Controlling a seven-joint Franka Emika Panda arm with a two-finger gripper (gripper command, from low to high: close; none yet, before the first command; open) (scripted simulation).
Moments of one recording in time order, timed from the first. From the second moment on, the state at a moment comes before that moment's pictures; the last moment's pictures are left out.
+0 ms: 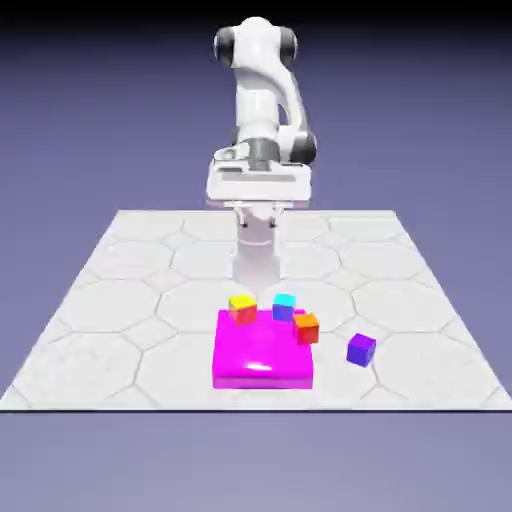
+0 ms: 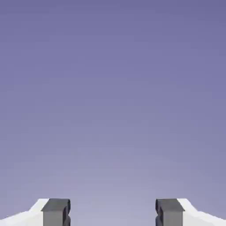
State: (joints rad) arm 0.03 -0.53 0.01 -2.79 0.01 3.01 0.79
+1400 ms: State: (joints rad) arm 0.13 0.03 0.35 -2.50 0.33 2.47 1.49
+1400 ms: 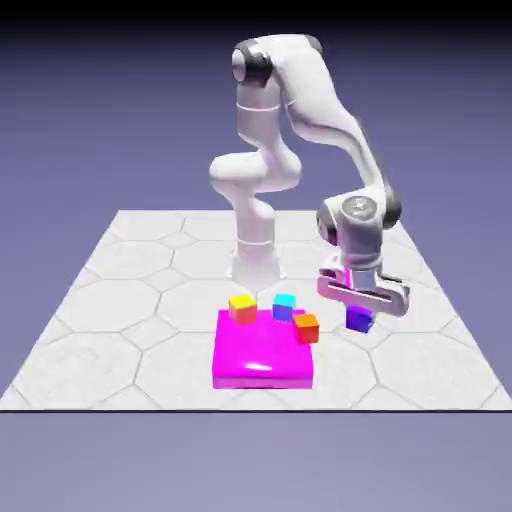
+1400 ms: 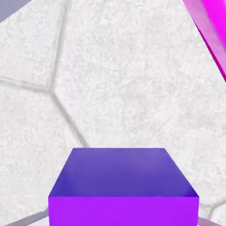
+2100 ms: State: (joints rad) arm -0.50 -0.73 0.81 -2.59 0.73 1.94 0.70
